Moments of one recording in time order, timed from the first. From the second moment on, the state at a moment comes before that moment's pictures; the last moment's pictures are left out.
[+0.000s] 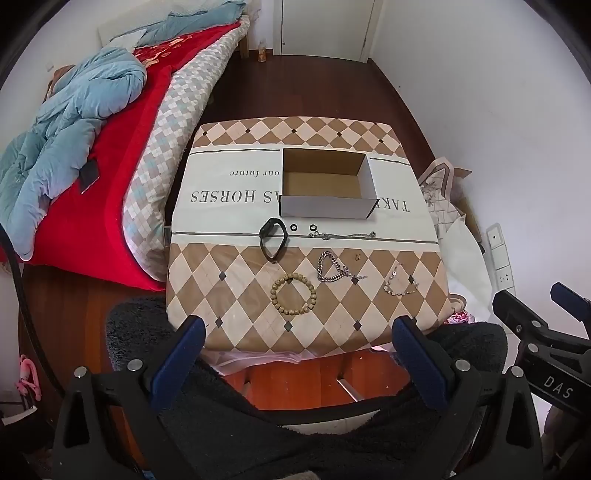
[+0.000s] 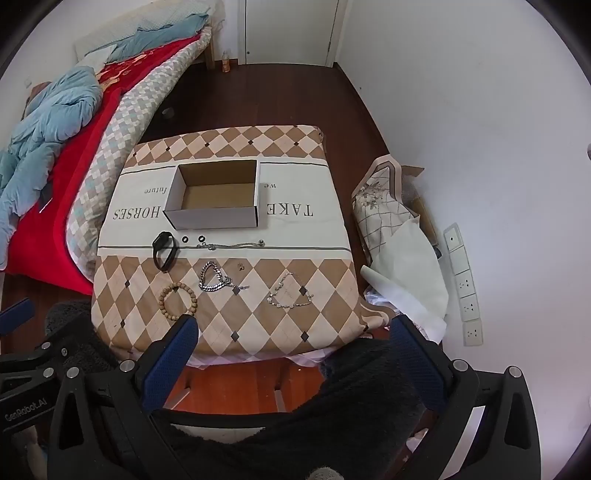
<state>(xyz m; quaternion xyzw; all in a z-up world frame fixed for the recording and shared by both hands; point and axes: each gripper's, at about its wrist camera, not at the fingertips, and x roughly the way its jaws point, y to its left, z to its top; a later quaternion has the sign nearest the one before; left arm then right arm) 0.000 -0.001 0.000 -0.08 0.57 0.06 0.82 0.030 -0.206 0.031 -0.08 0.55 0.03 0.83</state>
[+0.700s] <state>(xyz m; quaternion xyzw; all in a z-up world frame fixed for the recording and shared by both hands) 0.002 -0.001 0.011 -0.08 0.56 0.07 0.82 0.028 -0.209 0.034 -0.09 0.54 0.03 0.83</state>
